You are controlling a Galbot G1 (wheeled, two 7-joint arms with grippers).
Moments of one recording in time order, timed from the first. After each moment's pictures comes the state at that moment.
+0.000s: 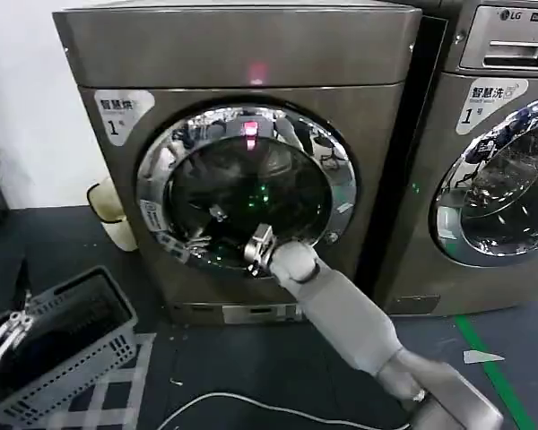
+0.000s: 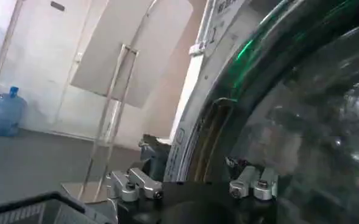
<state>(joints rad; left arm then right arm) 1.76 -1.43 -1.09 -2.52 -0.20 -0.39 0.08 -0.18 1.51 -0.30 1.03 0.43 0.18 -0.57</state>
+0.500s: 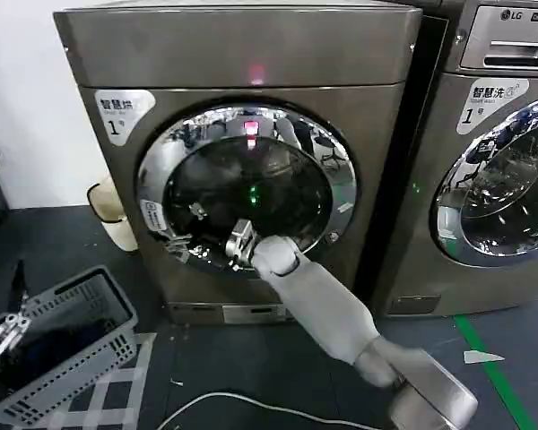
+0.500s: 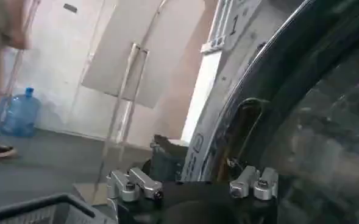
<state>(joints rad) 1.76 -1.43 -1.09 -2.51 -0.20 -0.39 0.08 -0.19 1.46 -0.34 1.06 0.57 0.25 -0.81</state>
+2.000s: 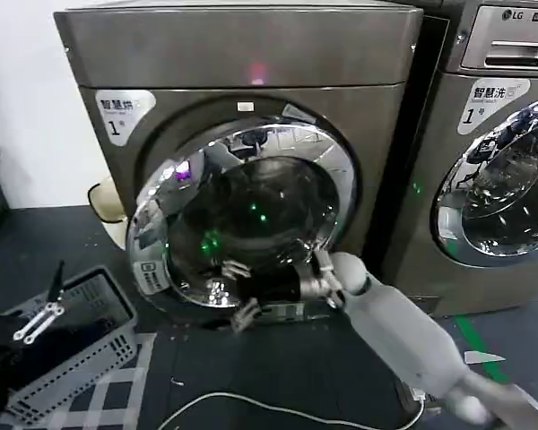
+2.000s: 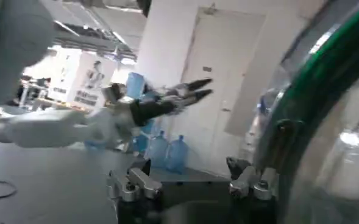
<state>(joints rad) 1.51 -1.14 -0.98 -2.20 -0.02 -0.33 0.12 -0.84 0.85 0.13 1.82 0.77 0.22 -1.32</state>
